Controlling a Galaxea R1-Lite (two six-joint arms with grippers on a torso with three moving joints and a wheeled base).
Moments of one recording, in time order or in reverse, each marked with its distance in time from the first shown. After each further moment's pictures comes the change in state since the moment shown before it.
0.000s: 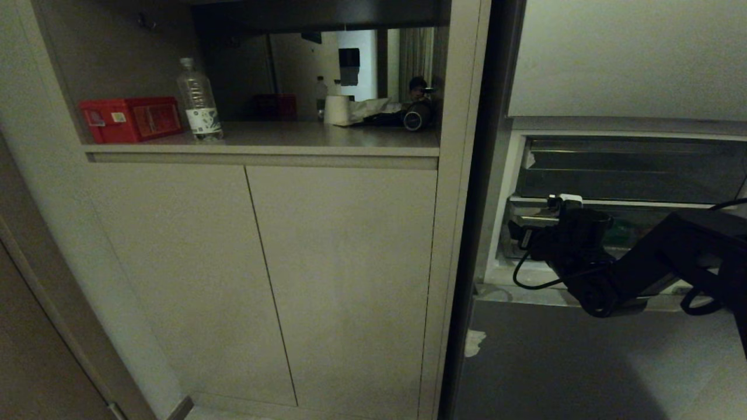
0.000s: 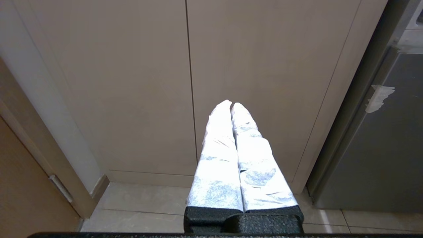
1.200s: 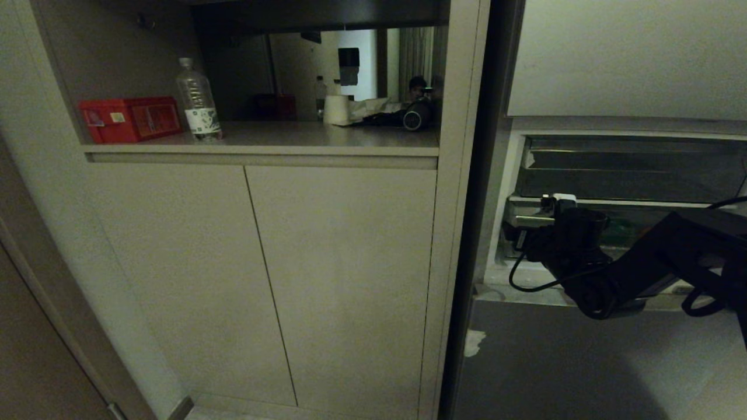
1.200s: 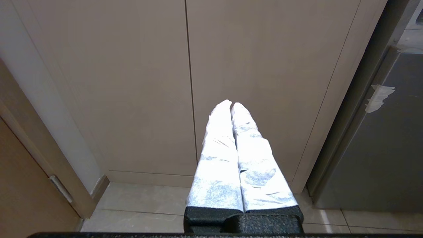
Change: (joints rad) left arm 0.000 0.000 0.000 0.000 0.000 0.000; right arm 0.049 -0.024 0.023 0.000 0.015 -0.022
